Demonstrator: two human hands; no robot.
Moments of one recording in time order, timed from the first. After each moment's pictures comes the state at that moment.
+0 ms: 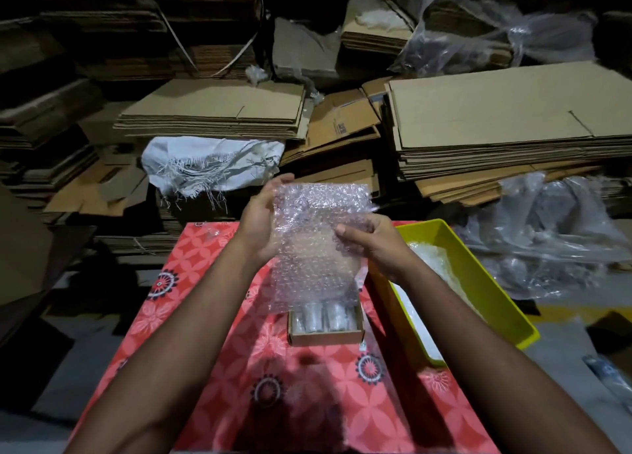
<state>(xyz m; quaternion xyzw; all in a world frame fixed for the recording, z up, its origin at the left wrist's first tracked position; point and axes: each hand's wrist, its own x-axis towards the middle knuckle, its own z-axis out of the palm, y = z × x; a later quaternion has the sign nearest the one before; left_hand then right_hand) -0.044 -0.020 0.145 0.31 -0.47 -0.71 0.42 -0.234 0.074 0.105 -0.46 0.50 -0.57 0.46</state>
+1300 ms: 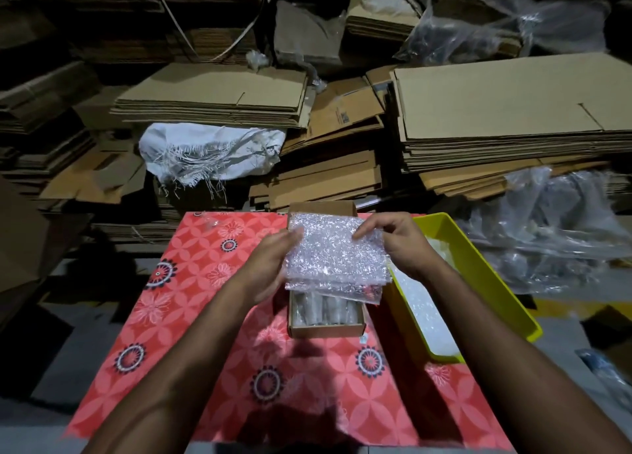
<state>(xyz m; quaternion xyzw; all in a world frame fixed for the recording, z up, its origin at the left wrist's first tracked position) -0.019 0.029 0.104 0.38 -0.54 -0.69 0.30 -0.261 0.082 0.094 -0.55 0.53 -0.54 0.36</state>
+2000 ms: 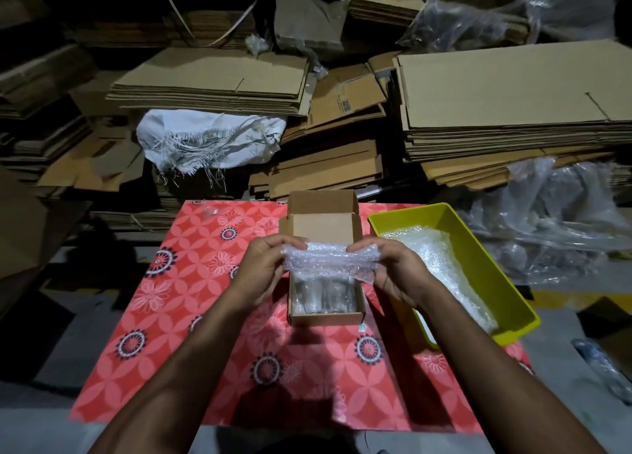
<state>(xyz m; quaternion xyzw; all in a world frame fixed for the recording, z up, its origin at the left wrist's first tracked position) -0.011 0.031 0.066 0.34 -0.53 -0.67 0.39 -0.240 0.114 0.058 -0.32 0.38 -0.57 0.65</state>
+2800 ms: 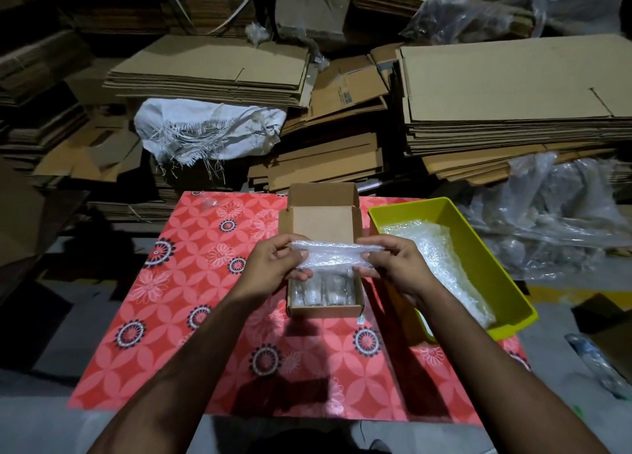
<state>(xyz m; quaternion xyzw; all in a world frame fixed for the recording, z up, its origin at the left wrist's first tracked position) -0.006 0.039 0.048 0.37 -0.58 -0.64 0.34 -0.244 0.120 0.039 -0.33 0.54 -0.58 0.52</state>
